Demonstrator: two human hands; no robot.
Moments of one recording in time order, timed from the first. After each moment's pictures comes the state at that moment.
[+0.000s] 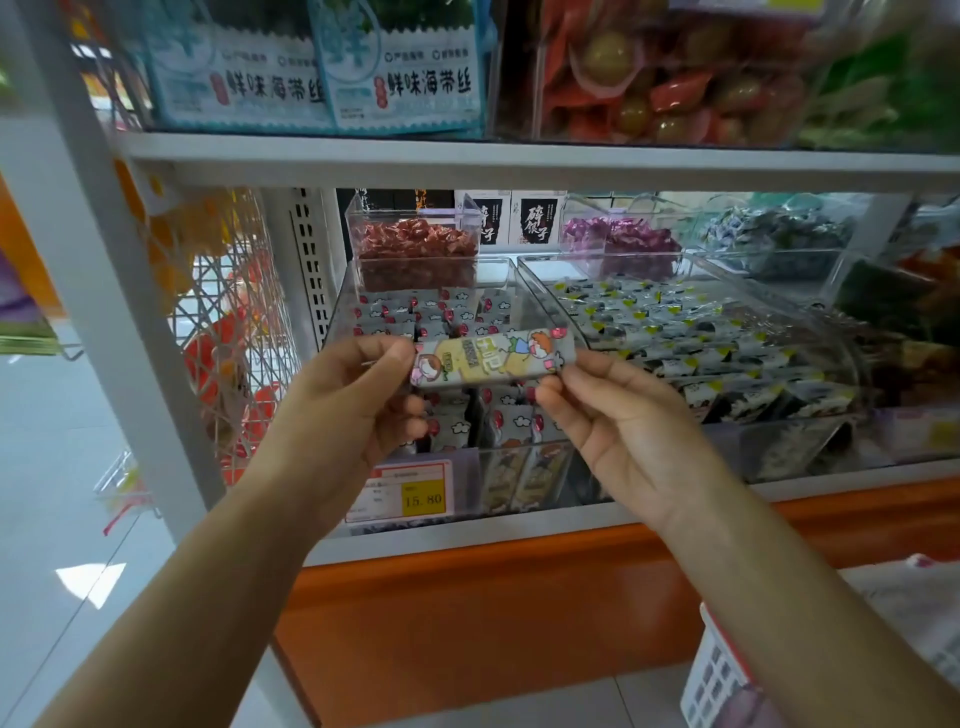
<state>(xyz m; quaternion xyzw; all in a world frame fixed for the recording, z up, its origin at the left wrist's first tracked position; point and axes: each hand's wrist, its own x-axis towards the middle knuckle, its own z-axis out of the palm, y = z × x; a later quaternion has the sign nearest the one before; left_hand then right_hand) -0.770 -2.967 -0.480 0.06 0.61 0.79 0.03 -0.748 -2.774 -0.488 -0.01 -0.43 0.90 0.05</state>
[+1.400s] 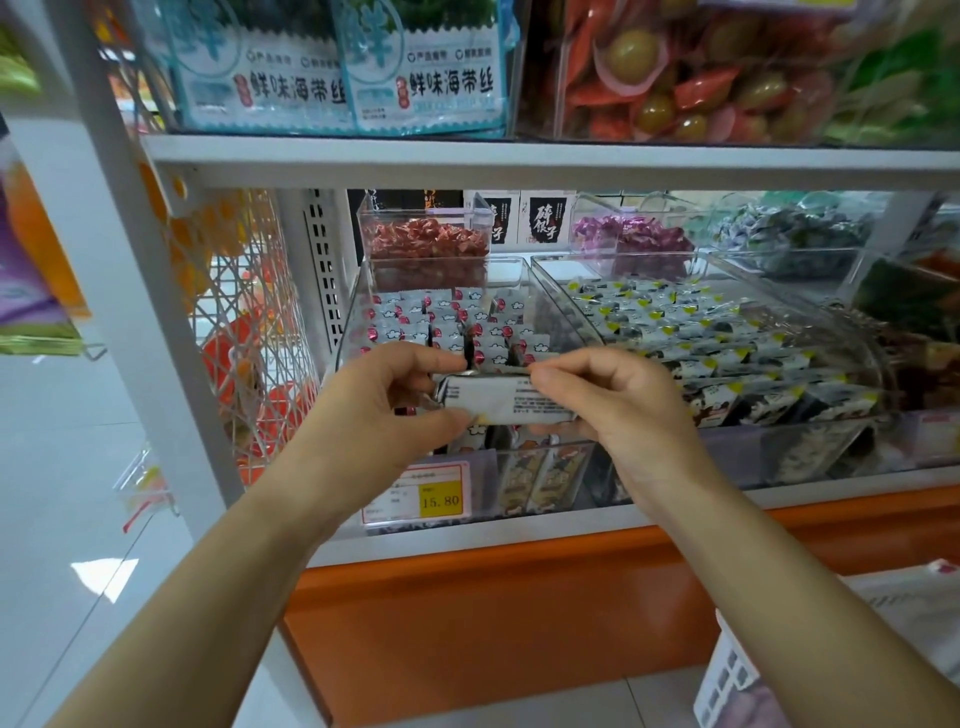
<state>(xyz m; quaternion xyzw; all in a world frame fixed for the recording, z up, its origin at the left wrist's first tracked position) -0.767 -2.972 -0.478 0.16 0.81 0.56 -0.05 -0.758 -2.780 -0.494 0.06 -0.73 0.66 0.15</state>
